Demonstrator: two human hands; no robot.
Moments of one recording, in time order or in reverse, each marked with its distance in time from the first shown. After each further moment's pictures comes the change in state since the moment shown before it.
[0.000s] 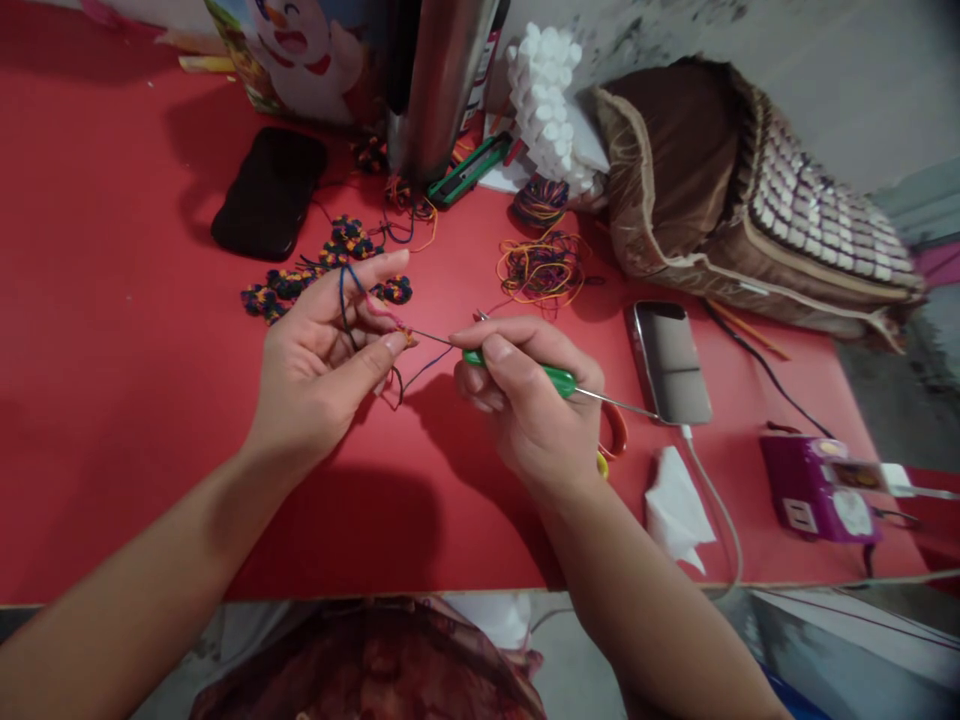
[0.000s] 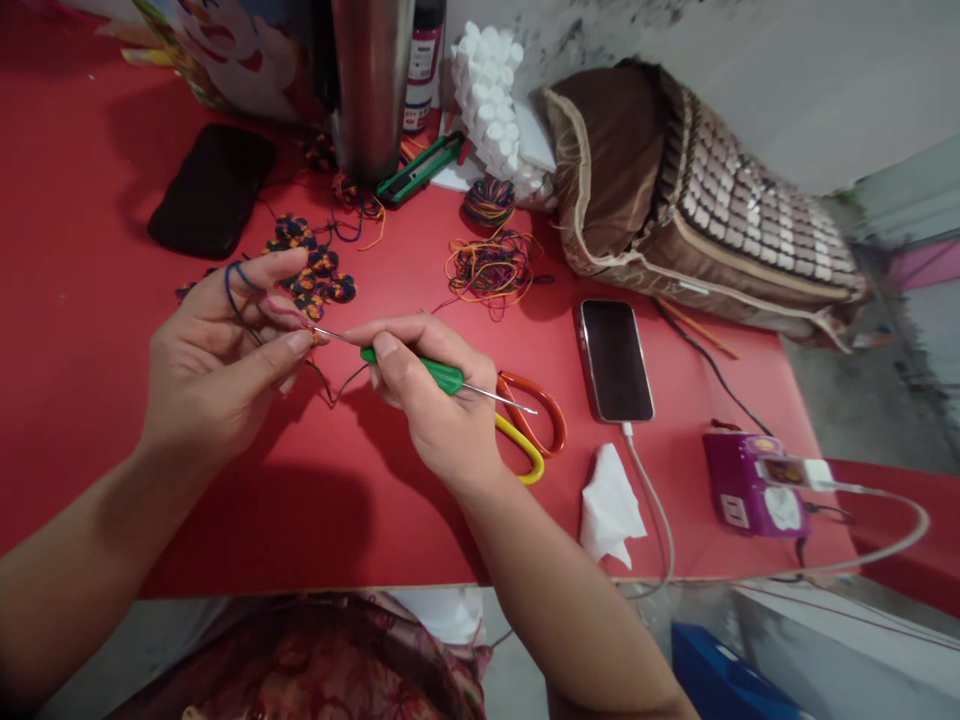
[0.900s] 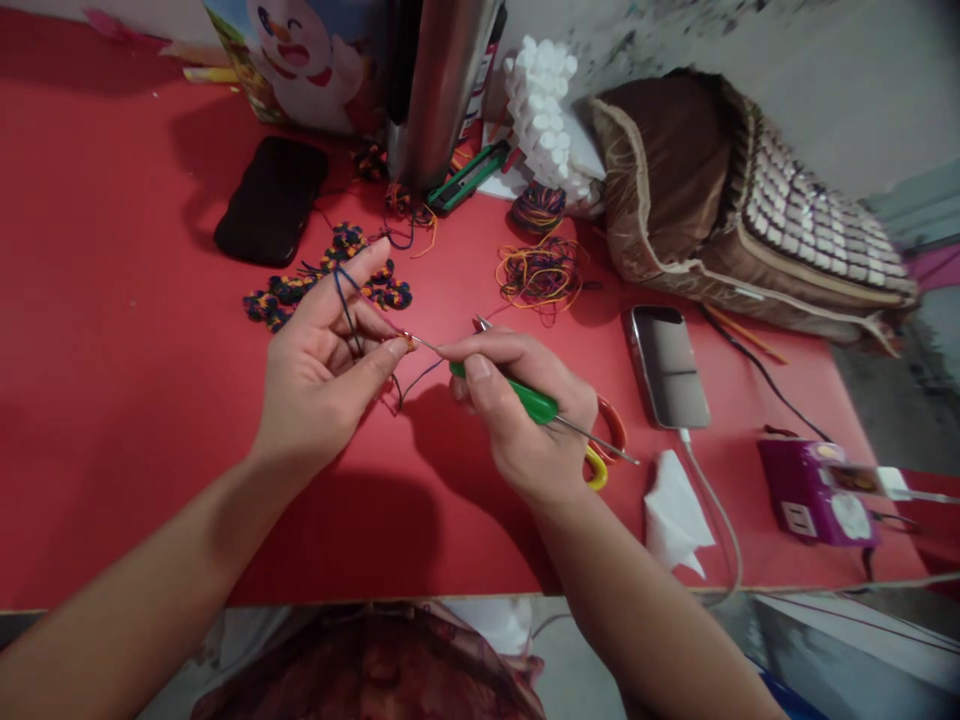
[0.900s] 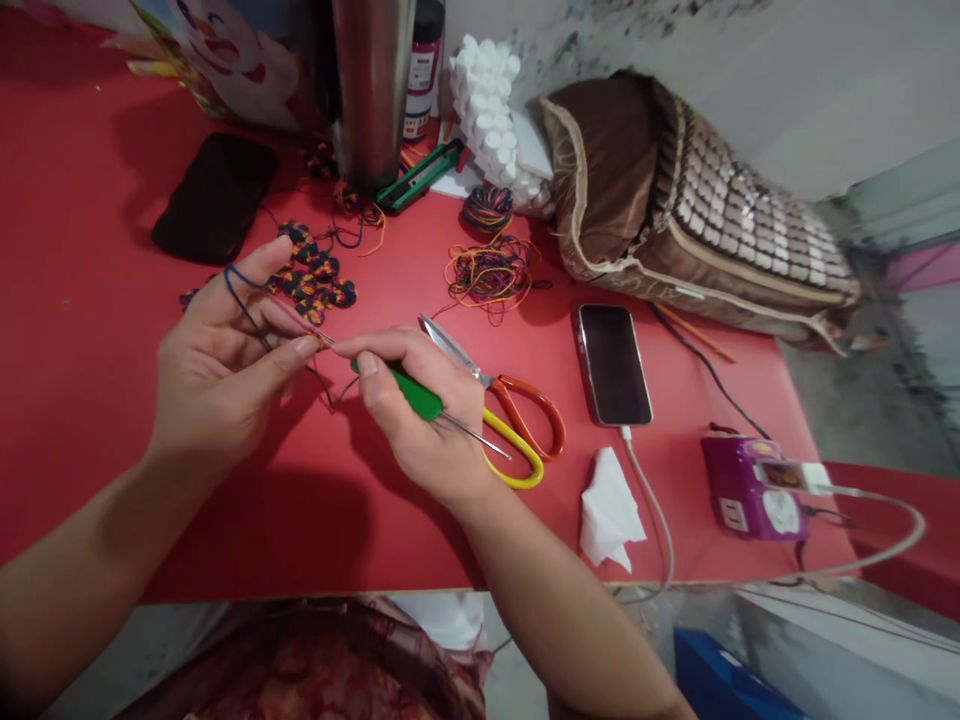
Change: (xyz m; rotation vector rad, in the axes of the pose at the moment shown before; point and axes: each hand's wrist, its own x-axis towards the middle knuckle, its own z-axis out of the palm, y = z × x) left_hand 0.002 0.007 0.006 -0.002 -0.020 -0.011; right_hand -0.005 -0.007 0.005 -0.396 -0.014 -0.261
